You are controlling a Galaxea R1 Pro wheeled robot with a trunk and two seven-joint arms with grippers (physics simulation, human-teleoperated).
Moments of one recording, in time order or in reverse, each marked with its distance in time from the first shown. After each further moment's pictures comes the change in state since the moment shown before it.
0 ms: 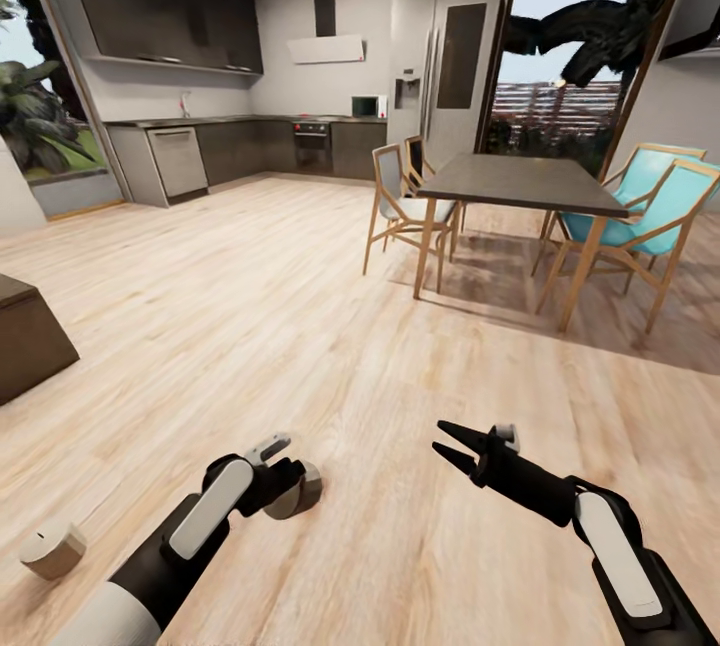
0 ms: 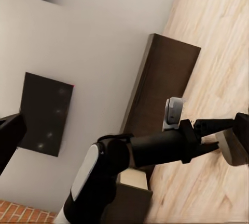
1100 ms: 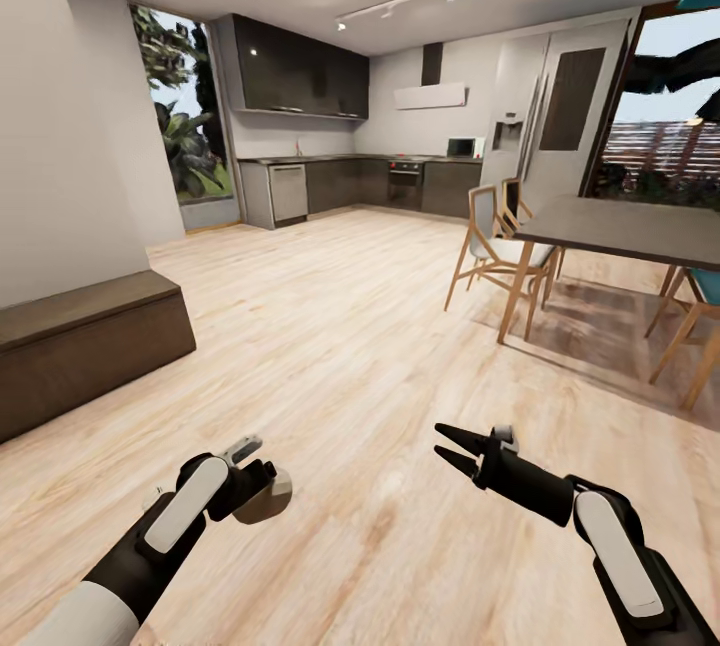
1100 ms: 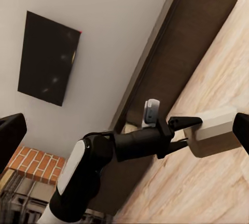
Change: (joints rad) left arm 0.000 0.057 0.066 0.028 0.022 -0.001 0.046; right arm 0.000 -0.002 -0.001 -0.010 0.004 0.003 -0.076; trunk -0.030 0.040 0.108
